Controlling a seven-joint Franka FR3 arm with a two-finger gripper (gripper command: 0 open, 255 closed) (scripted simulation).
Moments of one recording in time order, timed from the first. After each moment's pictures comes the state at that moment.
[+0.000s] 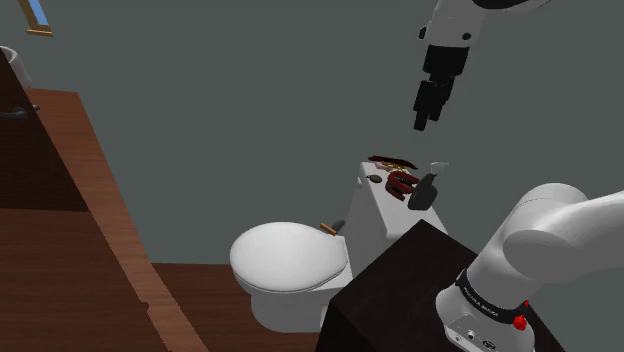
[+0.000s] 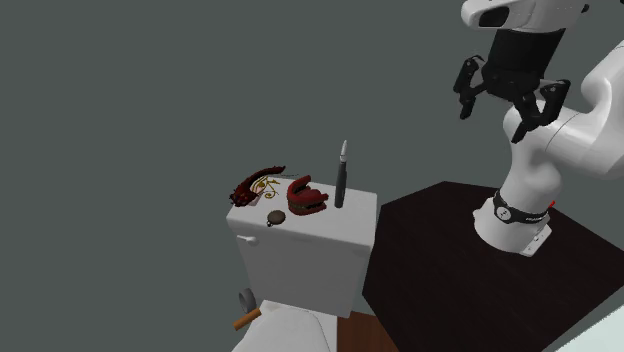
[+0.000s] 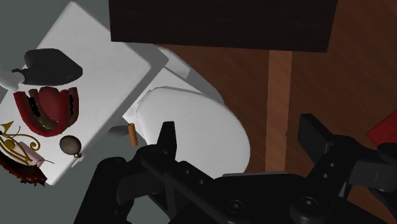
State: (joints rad) arm 0.01 -0.78 -0.02 -2.37 -0.03 1.49 -0.11
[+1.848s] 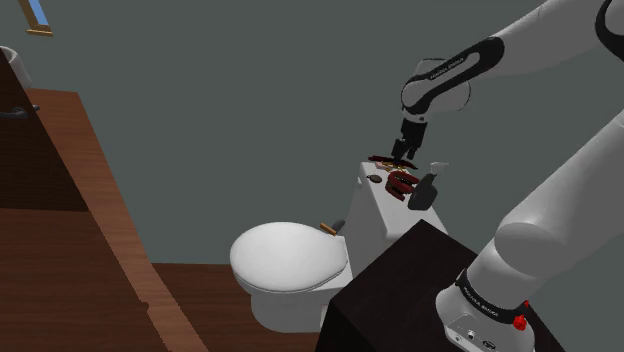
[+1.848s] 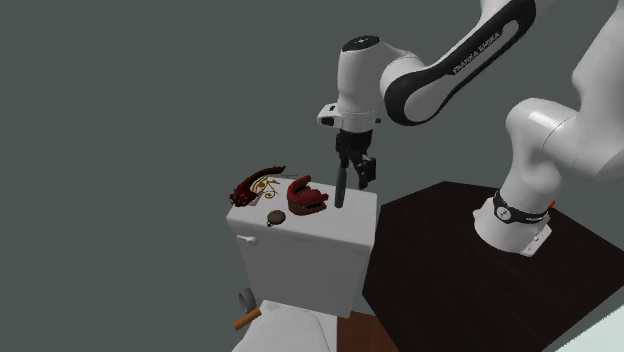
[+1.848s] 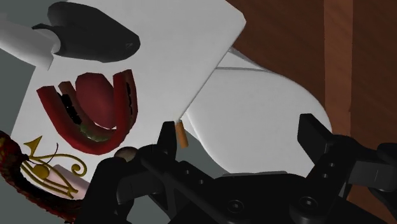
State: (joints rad) arm -0.13 -0.12 -0.39 -2.44 -0.11 2.27 -0.42
